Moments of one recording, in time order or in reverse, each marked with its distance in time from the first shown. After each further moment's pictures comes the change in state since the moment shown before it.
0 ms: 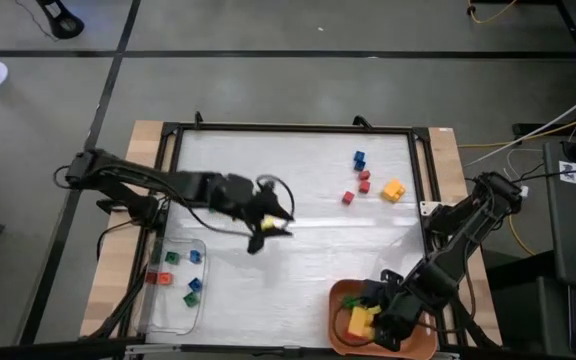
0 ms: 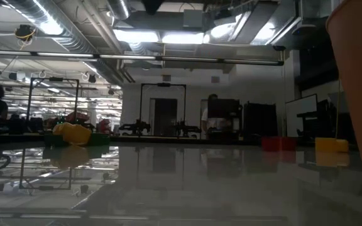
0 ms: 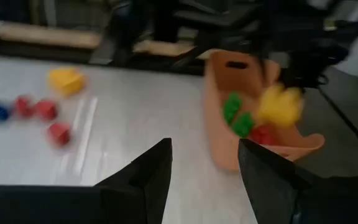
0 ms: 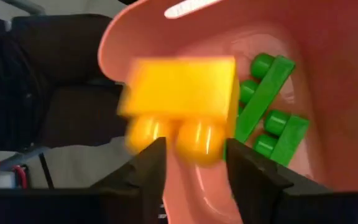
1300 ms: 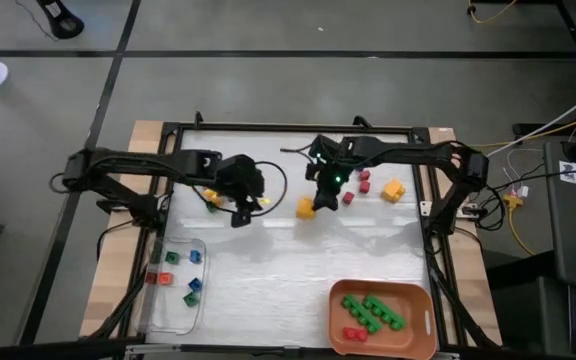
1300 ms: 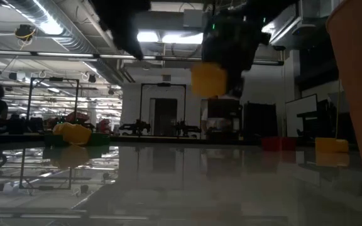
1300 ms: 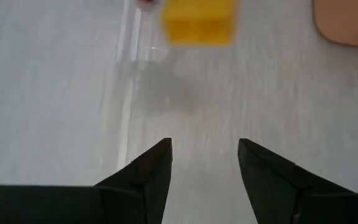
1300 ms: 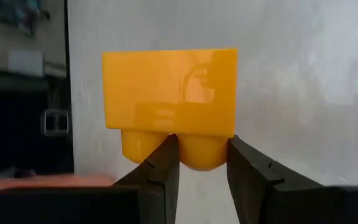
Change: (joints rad) left arm 0.236 -0.070 0.000 -0.586 0.007 0.155; right arm -1.118 0.114 -0.129 0.193 -0.650 -1.119
